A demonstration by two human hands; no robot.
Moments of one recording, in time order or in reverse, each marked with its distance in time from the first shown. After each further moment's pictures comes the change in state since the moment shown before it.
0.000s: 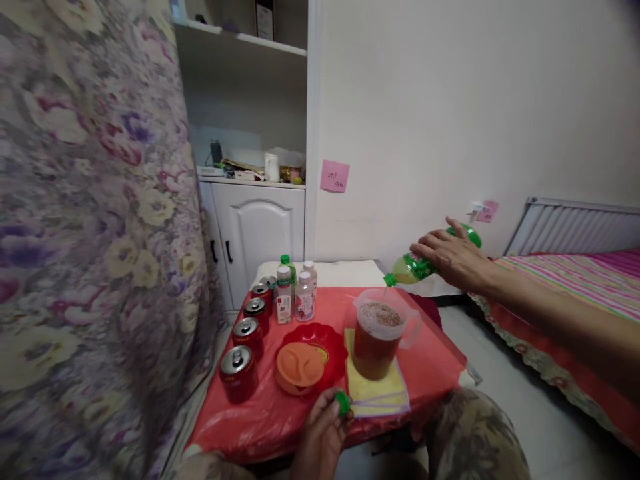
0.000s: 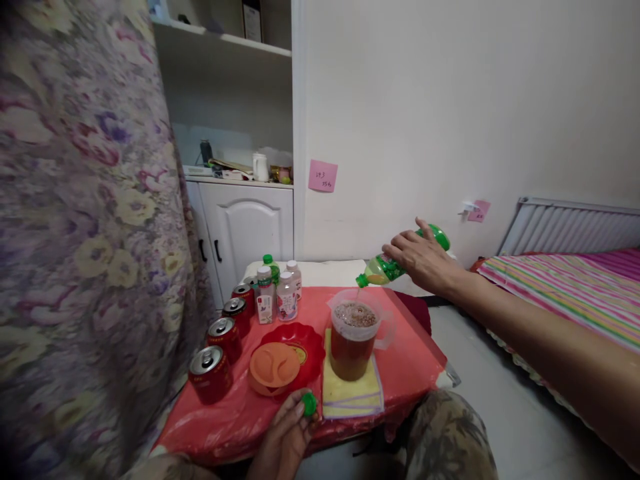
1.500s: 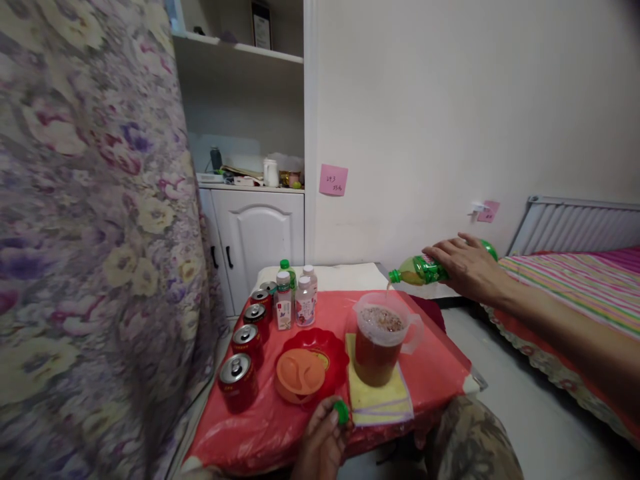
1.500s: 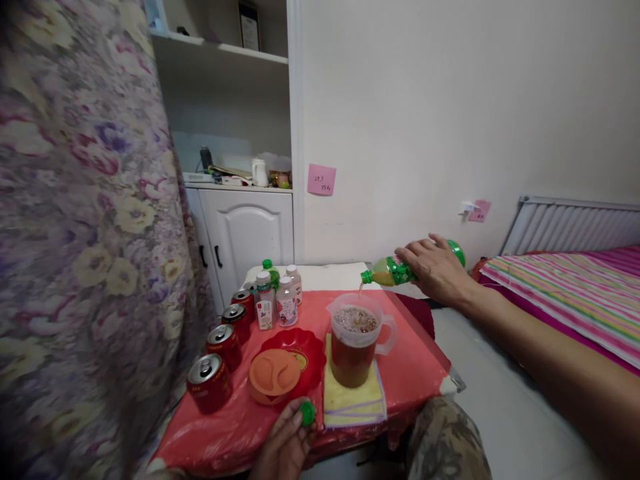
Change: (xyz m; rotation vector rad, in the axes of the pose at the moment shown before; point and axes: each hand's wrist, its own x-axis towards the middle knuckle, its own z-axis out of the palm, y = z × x) left_hand 0.005 0.001 -0.009 0.005 0.041 -0.010; right_hand -0.026 0.002 0.010 0.023 -0.035 0.156
